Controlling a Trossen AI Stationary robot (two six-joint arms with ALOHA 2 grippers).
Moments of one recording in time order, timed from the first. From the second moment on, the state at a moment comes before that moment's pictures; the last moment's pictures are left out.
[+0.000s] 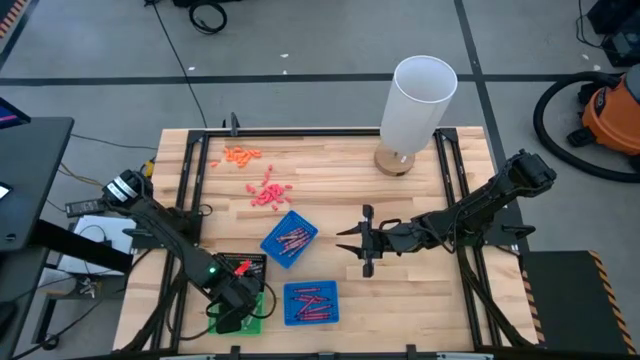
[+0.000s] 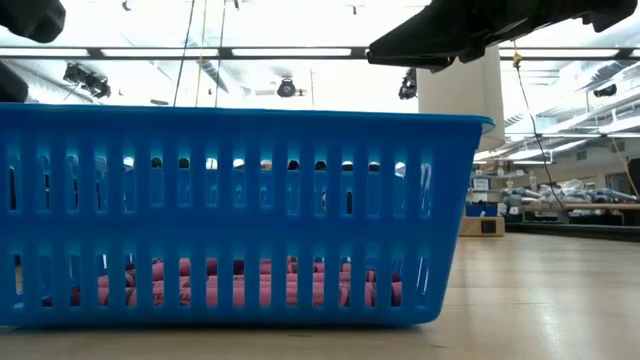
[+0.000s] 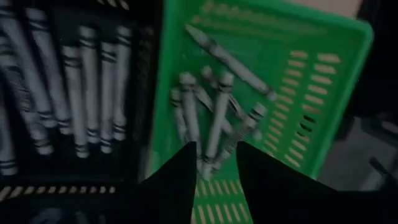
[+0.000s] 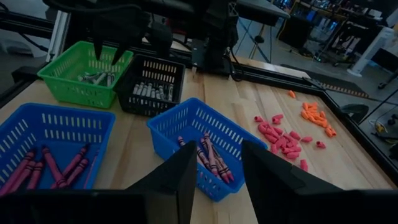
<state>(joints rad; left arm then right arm) -0.74 1.57 1.02 -0.80 0.14 -0.92 0.39 1.45 0.68 0.47 0.49 -0.11</state>
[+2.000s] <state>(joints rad) -0.59 0.45 0.85 -0.50 -0.88 0.15 -0.26 0.46 0.67 -0.05 0.16 -0.31</state>
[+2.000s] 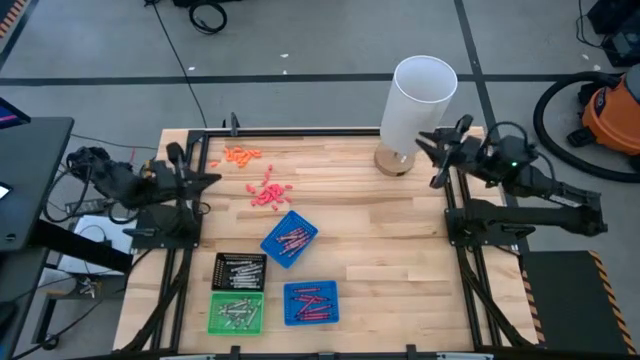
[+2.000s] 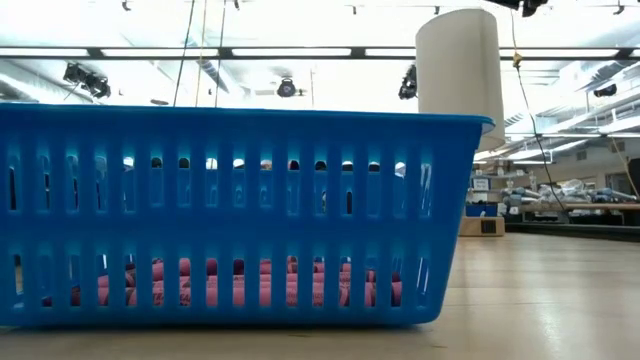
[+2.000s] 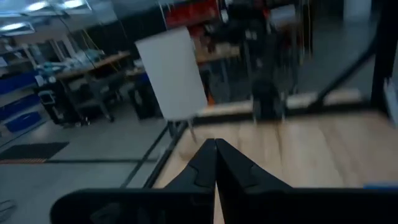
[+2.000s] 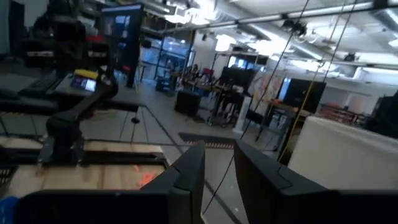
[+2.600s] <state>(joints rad) -0.54 0.18 0.64 -0.16 -0.85 0.26 -0.48 0.26 0.77 -0.22 -0.02 -0.25</state>
